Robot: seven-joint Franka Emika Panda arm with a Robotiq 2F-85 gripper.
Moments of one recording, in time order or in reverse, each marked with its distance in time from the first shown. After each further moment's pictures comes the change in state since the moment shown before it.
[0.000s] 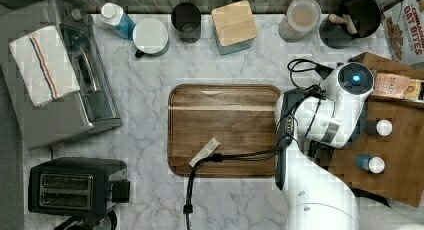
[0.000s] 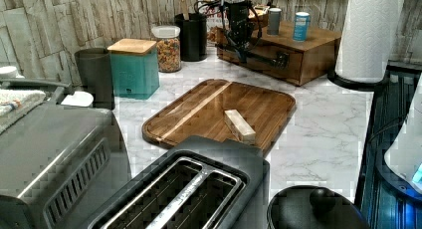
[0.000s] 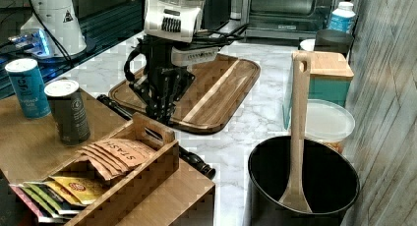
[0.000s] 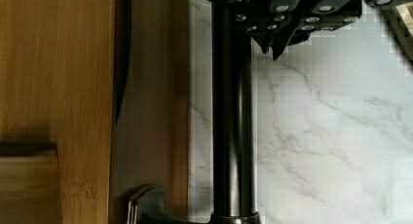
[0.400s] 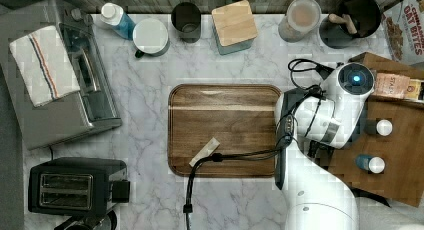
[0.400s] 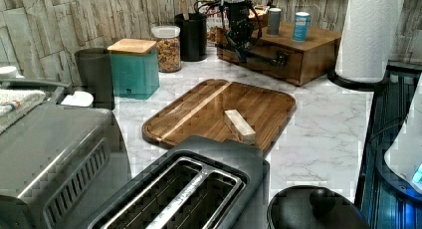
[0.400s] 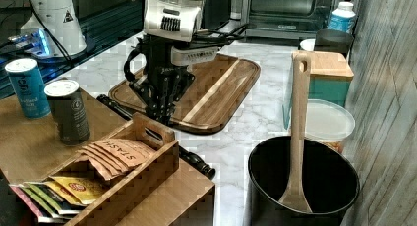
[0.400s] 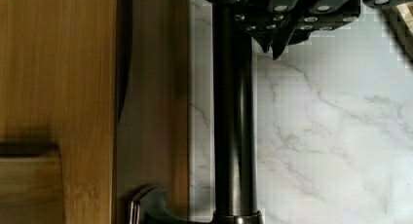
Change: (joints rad) arm 0.012 0.000 -0.014 -0.002 0.010 0.004 0.000
